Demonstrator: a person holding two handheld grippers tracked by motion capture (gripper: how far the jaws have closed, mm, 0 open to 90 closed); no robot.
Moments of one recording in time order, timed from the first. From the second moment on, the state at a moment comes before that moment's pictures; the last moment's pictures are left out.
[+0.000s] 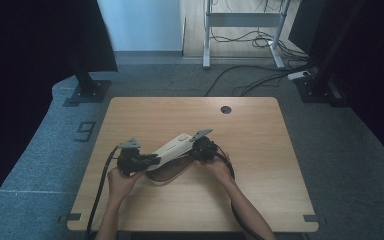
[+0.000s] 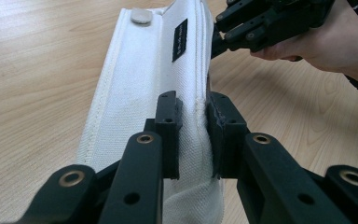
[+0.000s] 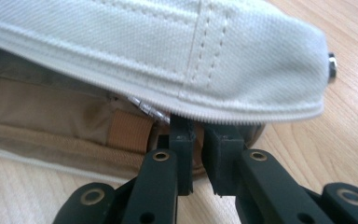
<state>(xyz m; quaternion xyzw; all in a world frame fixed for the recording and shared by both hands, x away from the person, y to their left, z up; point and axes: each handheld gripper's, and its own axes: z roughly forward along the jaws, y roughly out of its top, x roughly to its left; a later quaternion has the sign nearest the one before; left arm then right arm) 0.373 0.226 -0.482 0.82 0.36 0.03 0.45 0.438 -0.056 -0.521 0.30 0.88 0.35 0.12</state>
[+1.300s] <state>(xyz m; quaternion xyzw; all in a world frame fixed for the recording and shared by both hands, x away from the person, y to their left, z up) 0.369 0.204 -0.499 0.85 0.33 0.03 0.41 0.425 -0.090 -0.514 0.31 0.87 0.37 0.13</state>
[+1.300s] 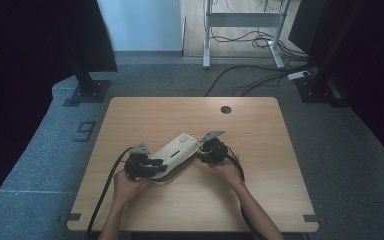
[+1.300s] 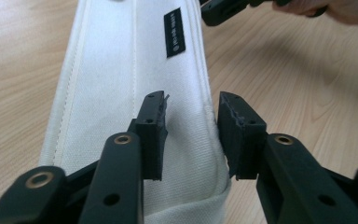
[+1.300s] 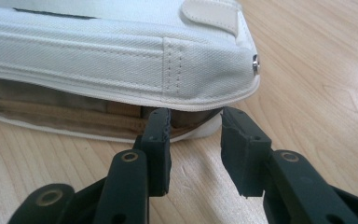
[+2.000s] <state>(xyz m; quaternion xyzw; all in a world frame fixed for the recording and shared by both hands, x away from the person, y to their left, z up) 0.367 0.188 -0.516 0.87 0.31 0.06 0.37 0.423 -0.105 -0.517 0.31 0.86 0.37 0.13</state>
